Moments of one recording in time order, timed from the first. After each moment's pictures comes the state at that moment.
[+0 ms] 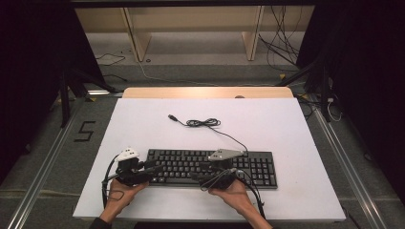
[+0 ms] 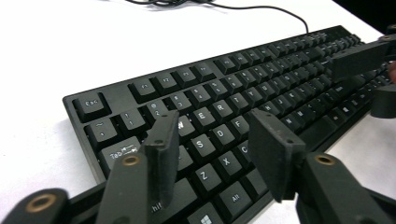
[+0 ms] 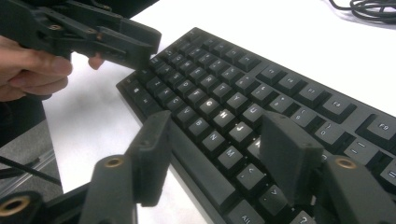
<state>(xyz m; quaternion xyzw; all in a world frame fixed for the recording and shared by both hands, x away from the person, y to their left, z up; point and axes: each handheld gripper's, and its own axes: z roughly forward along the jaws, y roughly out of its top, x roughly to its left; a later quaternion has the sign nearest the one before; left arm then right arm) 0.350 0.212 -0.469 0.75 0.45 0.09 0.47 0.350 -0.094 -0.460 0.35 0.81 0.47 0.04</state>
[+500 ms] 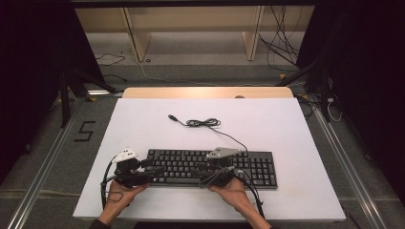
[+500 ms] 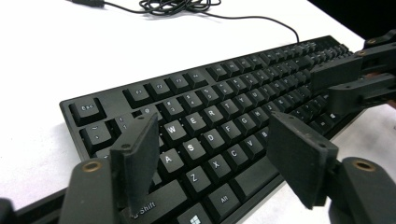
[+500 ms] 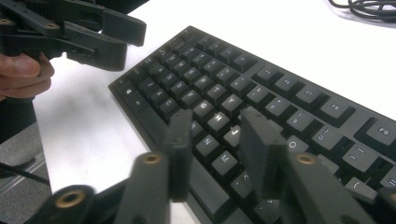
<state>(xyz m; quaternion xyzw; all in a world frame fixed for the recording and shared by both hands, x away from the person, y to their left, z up) 0.345 0.212 -0.465 0.74 0.45 0.09 0.48 0.357 -0.090 -0.462 0.35 0.81 0.46 0.04</state>
